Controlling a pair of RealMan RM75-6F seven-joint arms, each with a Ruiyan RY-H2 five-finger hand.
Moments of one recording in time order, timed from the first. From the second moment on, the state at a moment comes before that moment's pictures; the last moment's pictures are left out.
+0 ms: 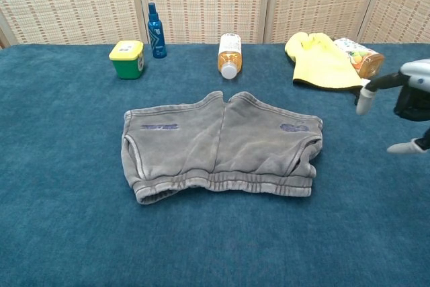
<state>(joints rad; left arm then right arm) -0.05 -1.18 -0.06 -1.69 1.42 1.51 0.02 0.44 -1.30 0.09 -1.52 -1.56 1.04 -0.06</state>
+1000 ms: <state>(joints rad) -0.03 -1.20 -0.06 -1.65 1.40 1.50 0.00 0.62 -1.61 0.07 -1.14 -1.55 0.97 -0.10</state>
